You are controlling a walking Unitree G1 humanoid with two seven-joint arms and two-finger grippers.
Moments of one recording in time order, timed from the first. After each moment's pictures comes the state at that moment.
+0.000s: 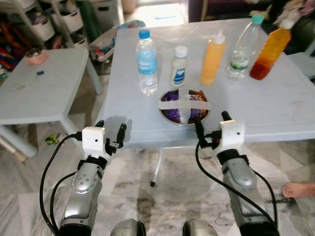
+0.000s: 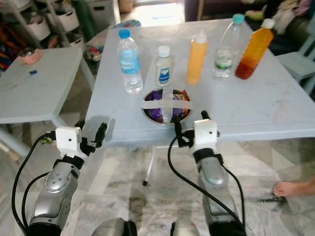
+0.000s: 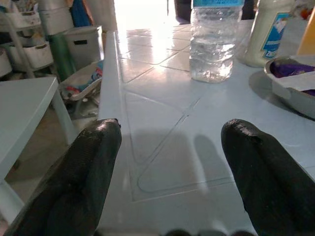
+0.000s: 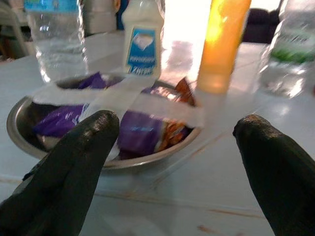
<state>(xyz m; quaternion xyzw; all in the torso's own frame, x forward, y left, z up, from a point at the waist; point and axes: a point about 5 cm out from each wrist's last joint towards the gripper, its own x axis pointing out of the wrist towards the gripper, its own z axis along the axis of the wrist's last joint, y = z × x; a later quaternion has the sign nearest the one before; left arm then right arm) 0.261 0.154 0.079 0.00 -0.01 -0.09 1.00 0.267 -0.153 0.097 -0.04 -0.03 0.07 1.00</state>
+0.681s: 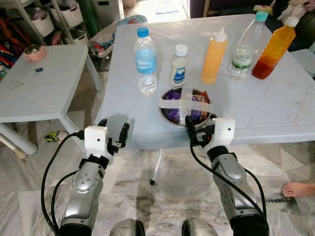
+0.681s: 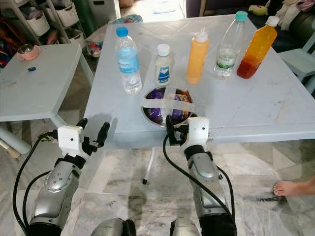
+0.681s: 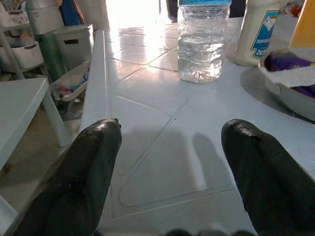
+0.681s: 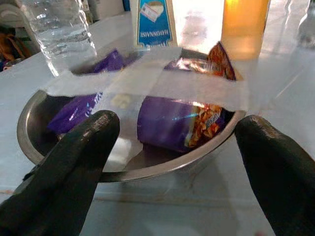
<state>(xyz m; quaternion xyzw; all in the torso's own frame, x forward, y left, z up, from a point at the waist) 0.261 0.149 0.082 0.00 -0.02 -0.11 0.99 0.277 -0.134 0.092 0.04 0.03 0.09 0.99</state>
